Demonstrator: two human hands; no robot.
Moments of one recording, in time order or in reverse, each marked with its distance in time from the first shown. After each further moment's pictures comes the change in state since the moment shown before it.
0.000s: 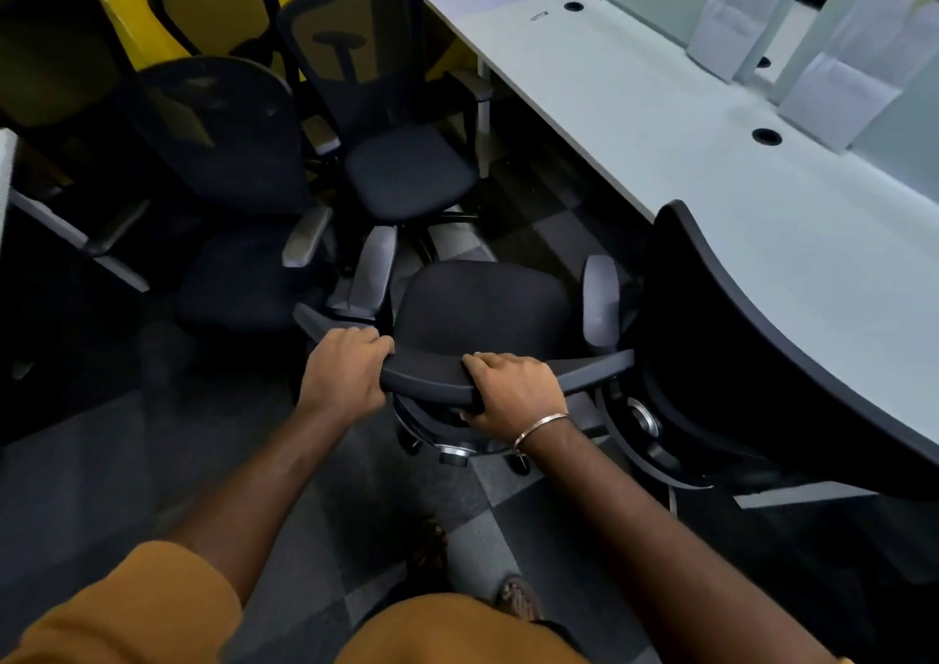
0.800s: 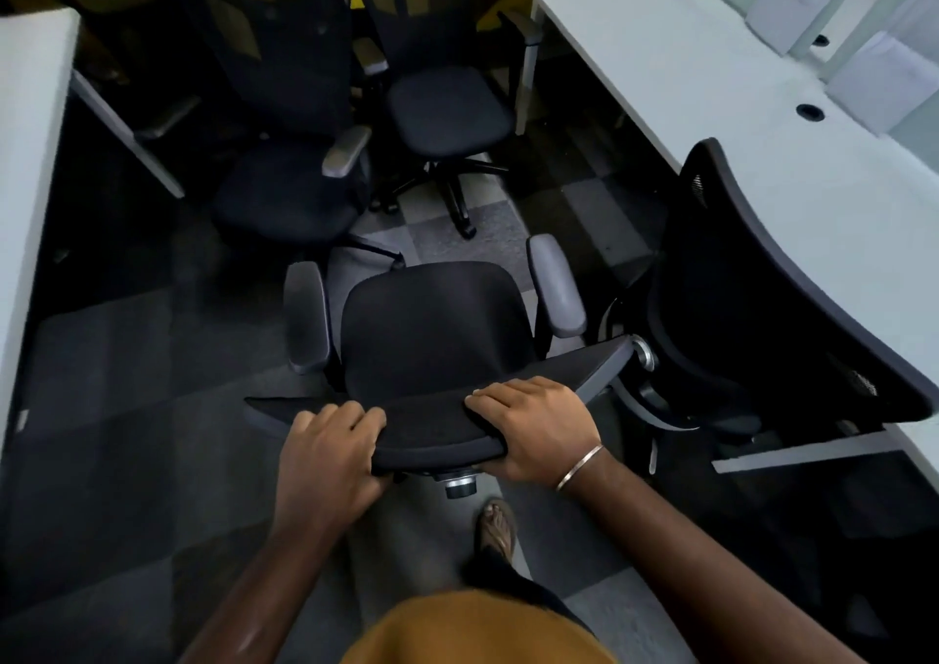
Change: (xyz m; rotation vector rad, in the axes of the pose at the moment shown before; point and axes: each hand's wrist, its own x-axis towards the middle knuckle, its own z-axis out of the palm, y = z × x) left_hand -0.277 0.102 0.026 -0.159 0.082 -0.210; right_hand -0.181 -0.043 0.019 -0.015 0.076 -0.426
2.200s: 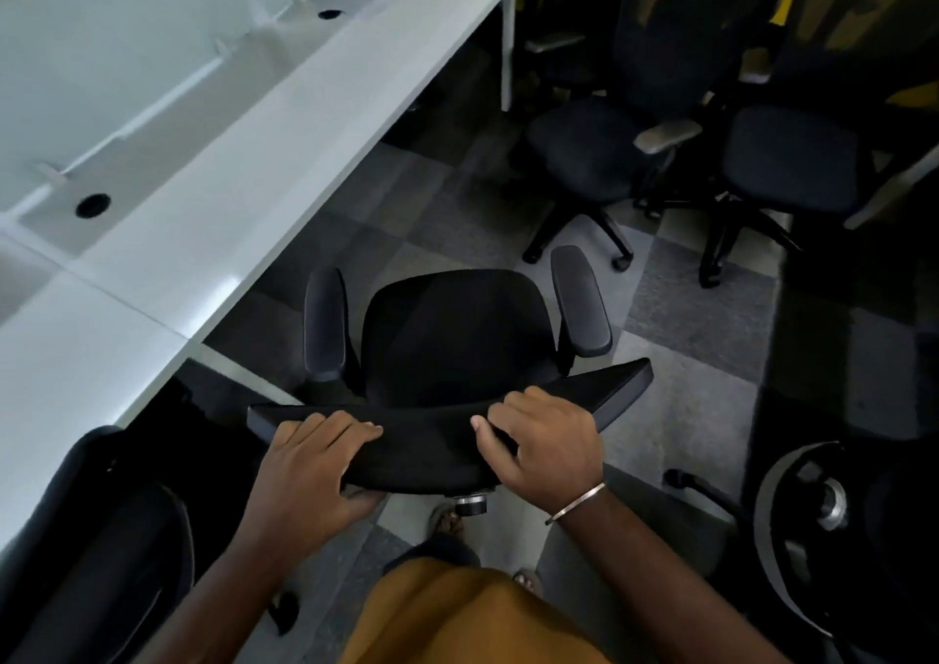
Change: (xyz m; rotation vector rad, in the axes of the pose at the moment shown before) left_hand -0.288 0.078 -0.021 -0.109 0.105 -0.716; right_hand -0.029 -0.144 0.003 0.389 0.152 -0.463
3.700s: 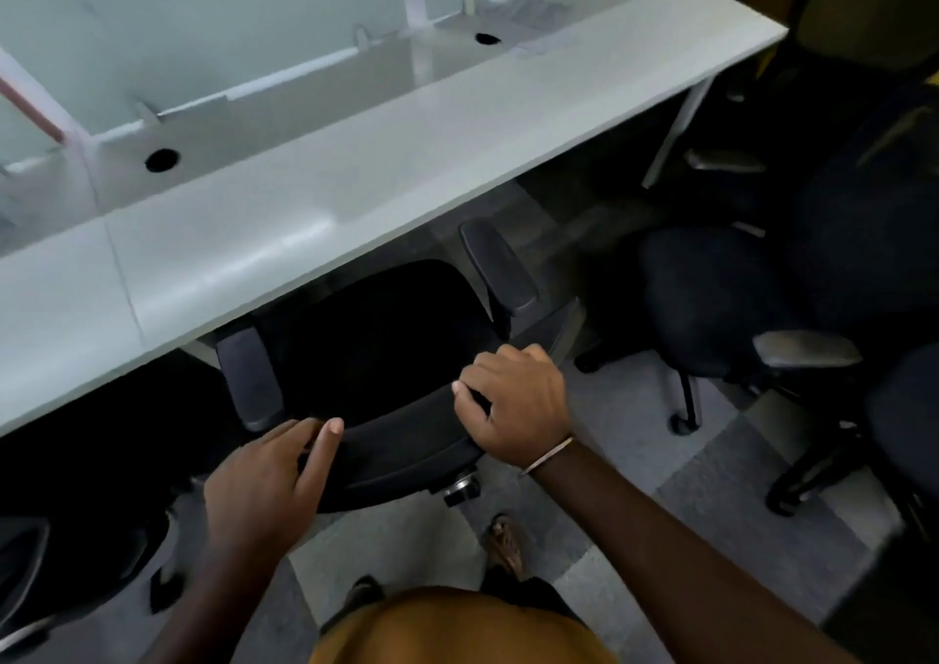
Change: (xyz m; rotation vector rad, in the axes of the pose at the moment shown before) left_hand 0.274 0.029 0.010 -0.005 0.212 -0.899; right_hand 0.368 0.193 0.088 0.180 -0.229 -0.468
